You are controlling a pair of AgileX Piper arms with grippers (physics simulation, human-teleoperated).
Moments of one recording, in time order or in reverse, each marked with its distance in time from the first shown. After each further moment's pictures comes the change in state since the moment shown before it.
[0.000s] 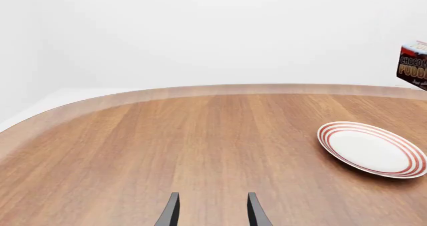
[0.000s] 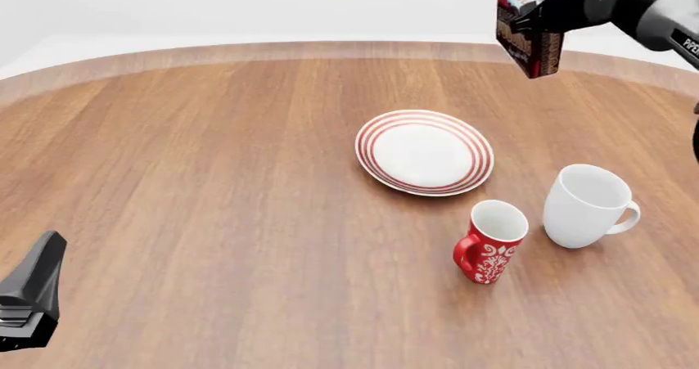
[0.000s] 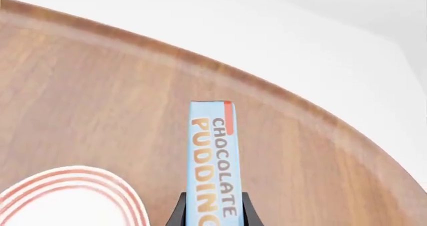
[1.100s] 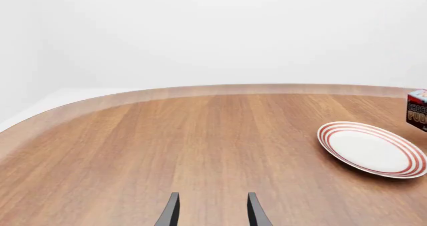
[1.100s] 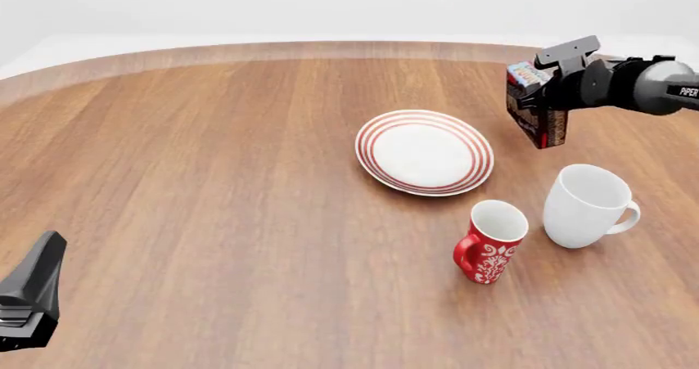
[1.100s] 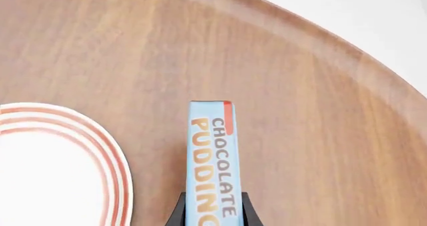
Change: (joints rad) left arm 0.000 0.000 0.000 0.000 0.000; right arm -0.071 -0.010 0.434 -0.284 -0.015
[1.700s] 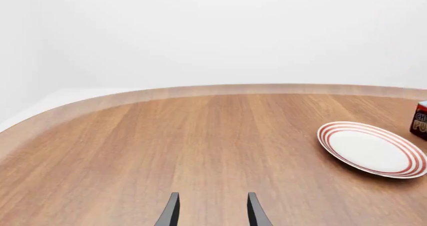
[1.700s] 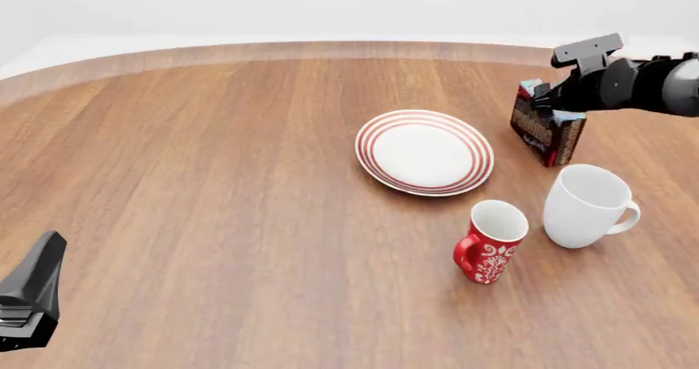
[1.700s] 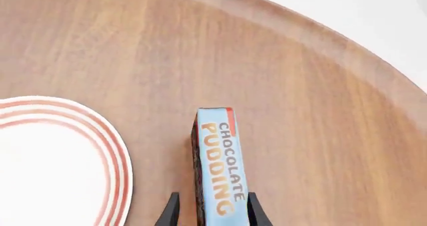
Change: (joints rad) left arm 0.000 0.000 0.000 0.000 0.000; right arm -0.021 -0.122 0.144 -0.028 0.027
